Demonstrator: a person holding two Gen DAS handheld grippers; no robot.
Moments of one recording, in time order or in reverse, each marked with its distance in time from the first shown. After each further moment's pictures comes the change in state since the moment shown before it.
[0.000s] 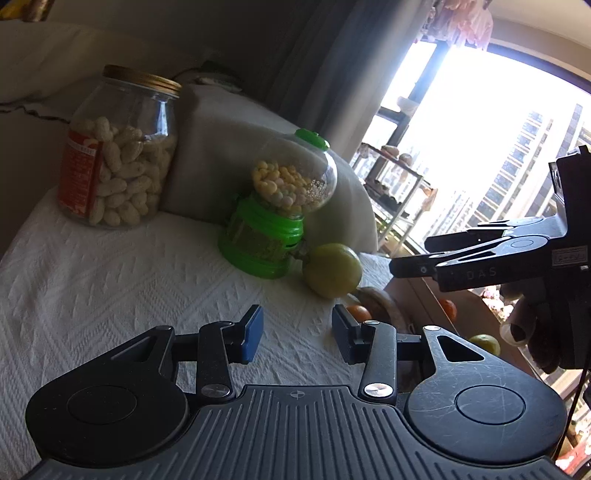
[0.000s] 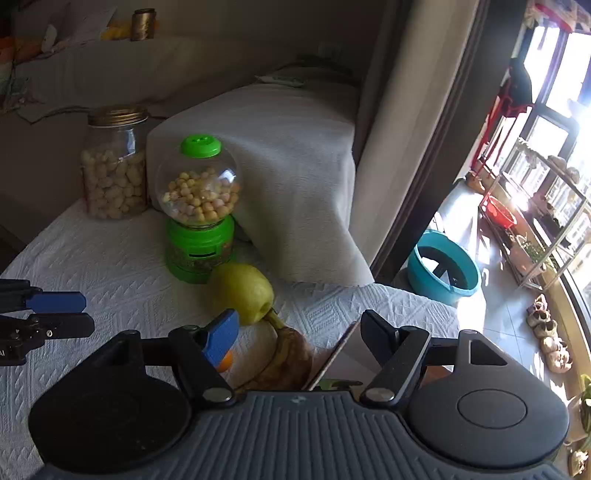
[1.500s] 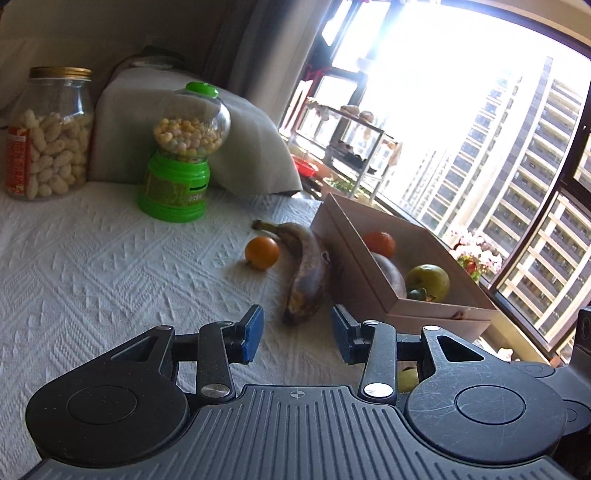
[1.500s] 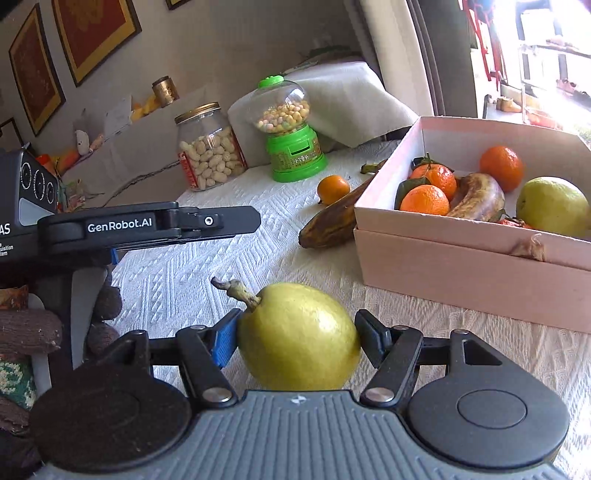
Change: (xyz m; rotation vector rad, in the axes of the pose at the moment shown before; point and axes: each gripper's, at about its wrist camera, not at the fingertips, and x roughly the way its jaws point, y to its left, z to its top) left arm -0.007 -0.083 -0.047 0.137 0.114 -0.069; right arm -0.094 0.036 -0.200 0.493 -0.173 0.282
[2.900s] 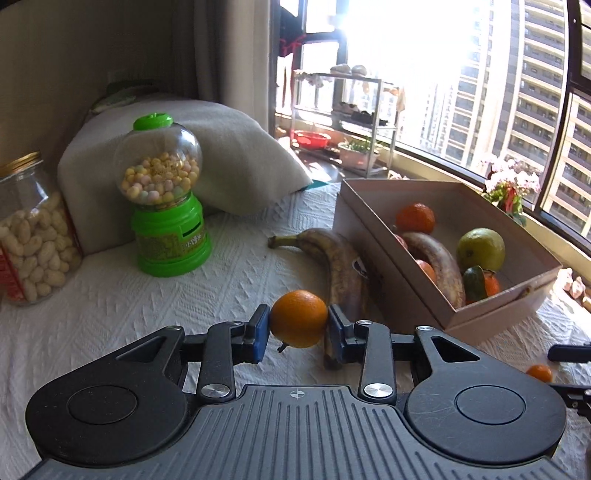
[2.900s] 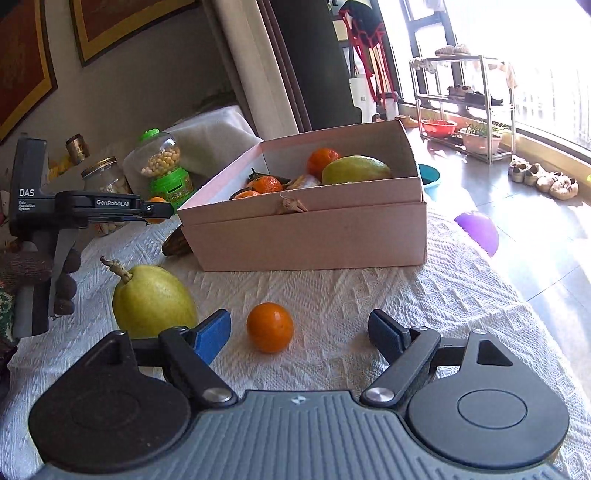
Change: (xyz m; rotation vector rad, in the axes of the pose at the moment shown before) left arm 0.035 -0.025 0.035 0.317 0.112 0.150; right arm -0.057 -0.064 -0.048 0.173 -0.121 -0.256
